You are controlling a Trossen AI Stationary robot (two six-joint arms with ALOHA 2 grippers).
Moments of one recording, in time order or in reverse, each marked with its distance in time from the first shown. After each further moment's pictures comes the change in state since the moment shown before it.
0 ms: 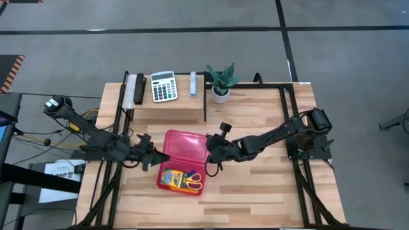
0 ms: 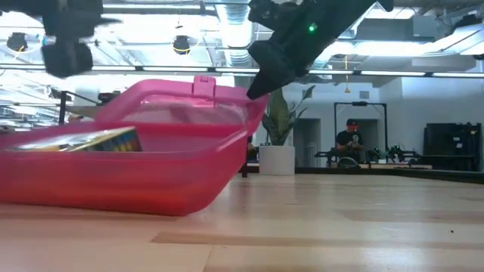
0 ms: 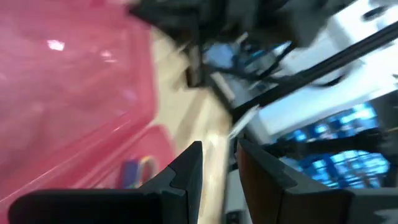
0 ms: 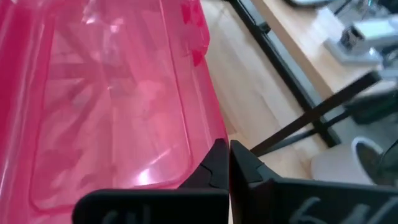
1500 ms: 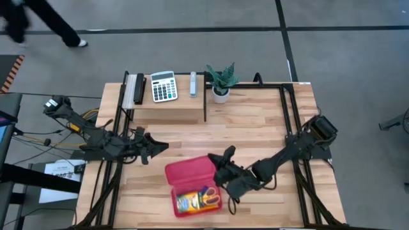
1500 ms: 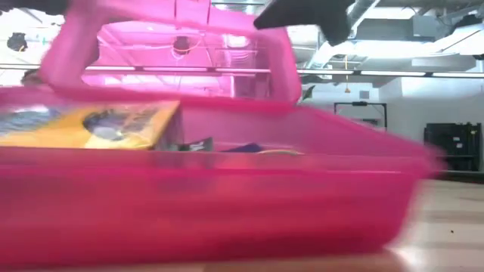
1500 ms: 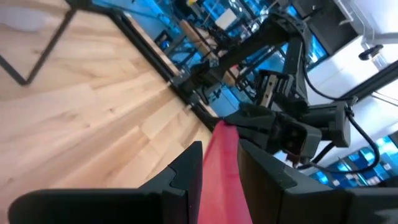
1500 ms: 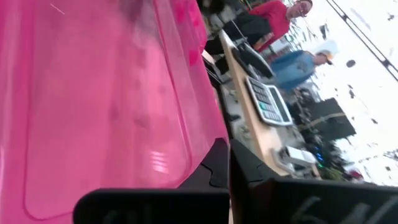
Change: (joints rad) left arm 0.012 -0.067 0.000 0.053 -0.200 0.161; right arm 0.312 0.005 -0.001 0.230 0.339 -0.560
